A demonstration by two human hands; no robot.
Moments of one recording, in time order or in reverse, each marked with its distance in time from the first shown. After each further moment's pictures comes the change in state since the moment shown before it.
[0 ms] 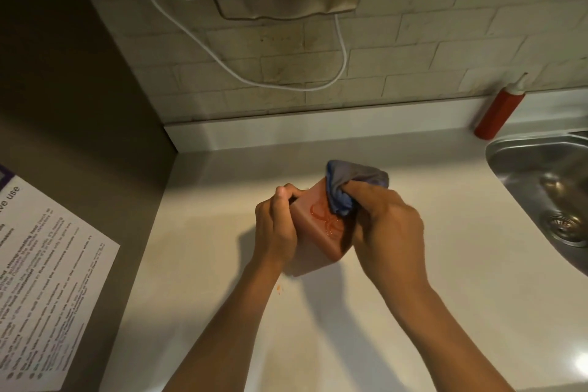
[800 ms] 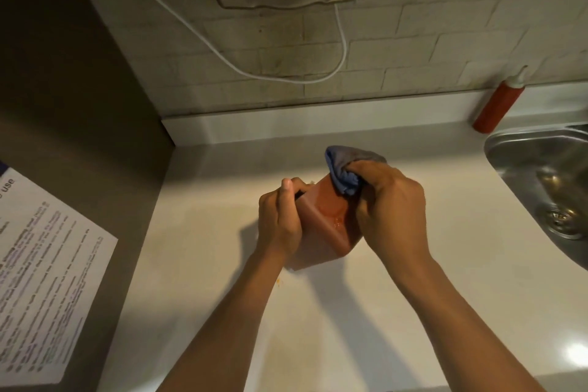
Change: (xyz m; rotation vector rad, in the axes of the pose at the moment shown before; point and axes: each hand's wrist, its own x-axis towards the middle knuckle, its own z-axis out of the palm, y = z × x) left_hand 0.002 -0.005 0.007 0.047 0.001 0.086; right_hand 0.021 0.001 -0.002 0.024 -0.045 0.063
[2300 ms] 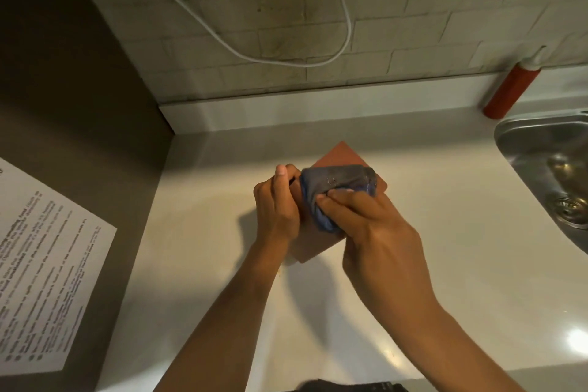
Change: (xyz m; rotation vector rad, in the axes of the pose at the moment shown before) left_hand 0.002 -0.002 0.002 -0.022 0.134 0.047; right_hand -0.053 -0.009 0.000 -0.112 -0.072 -0.257
